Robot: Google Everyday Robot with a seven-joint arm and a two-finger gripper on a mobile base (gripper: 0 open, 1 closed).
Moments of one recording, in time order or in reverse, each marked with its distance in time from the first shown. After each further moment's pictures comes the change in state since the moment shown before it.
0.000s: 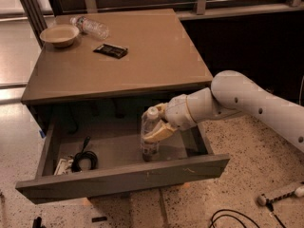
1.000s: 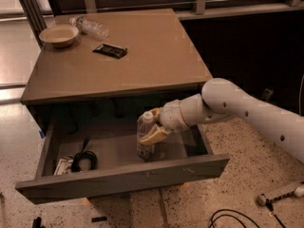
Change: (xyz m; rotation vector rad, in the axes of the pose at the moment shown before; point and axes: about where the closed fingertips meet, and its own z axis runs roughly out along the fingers) arm 0.025 -0.007 0.032 -0.021 -0.019 -0.005
